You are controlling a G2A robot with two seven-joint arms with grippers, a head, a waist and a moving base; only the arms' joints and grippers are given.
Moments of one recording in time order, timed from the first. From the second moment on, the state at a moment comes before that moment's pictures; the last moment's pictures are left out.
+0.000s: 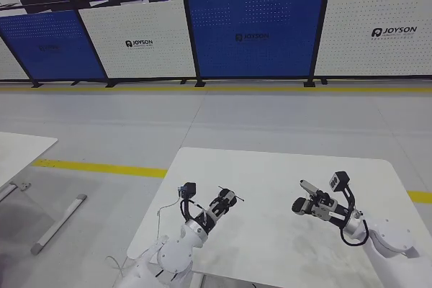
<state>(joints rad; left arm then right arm) 1.58 -1.16 -1.19 -1.80 0.16 0.02 -0.07 -1.07 -1.06 1.03 -1.25 0.62 -0.16 0.86</state>
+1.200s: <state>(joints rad) 1.67 -1.16 -1.26 -1.99 -0.14 -0.26 -0.01 -1.07 -1.06 1.03 -1.25 0.62 -0.16 0.86</state>
